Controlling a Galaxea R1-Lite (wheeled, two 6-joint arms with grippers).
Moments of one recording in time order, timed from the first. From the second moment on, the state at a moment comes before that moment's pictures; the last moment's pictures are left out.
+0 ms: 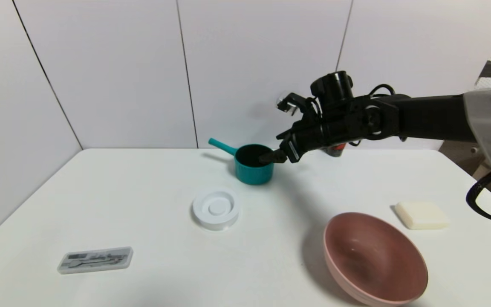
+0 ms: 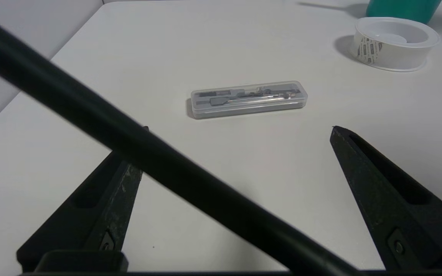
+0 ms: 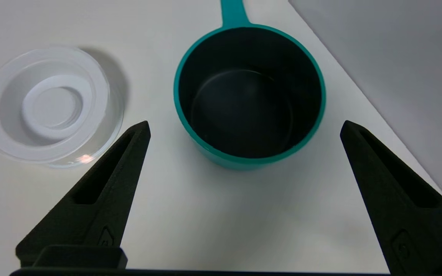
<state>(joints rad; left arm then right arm) -0.01 0.00 0.00 0.00 -0.02 -0.01 0.41 2.19 -1.85 0.24 0.44 -0.43</state>
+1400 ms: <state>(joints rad) -0.01 0.00 0.00 0.00 -0.02 -0.01 0.40 2.32 -1.93 0.36 0.63 -0.87</state>
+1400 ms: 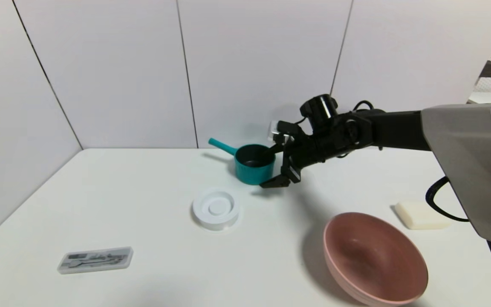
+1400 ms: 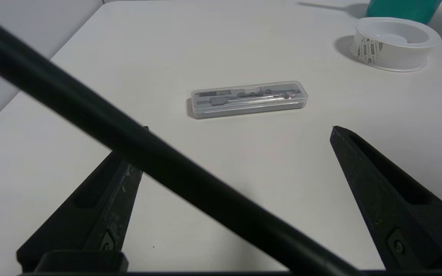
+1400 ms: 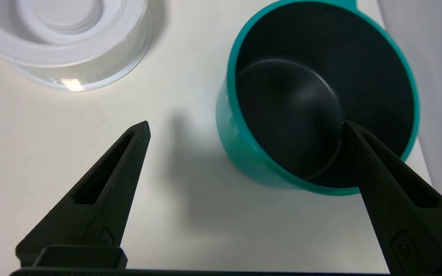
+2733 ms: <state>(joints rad) -0.01 0.00 0.00 0.00 -0.02 -0.01 0.44 2.36 -1.95 0.49 0.62 -1.01</state>
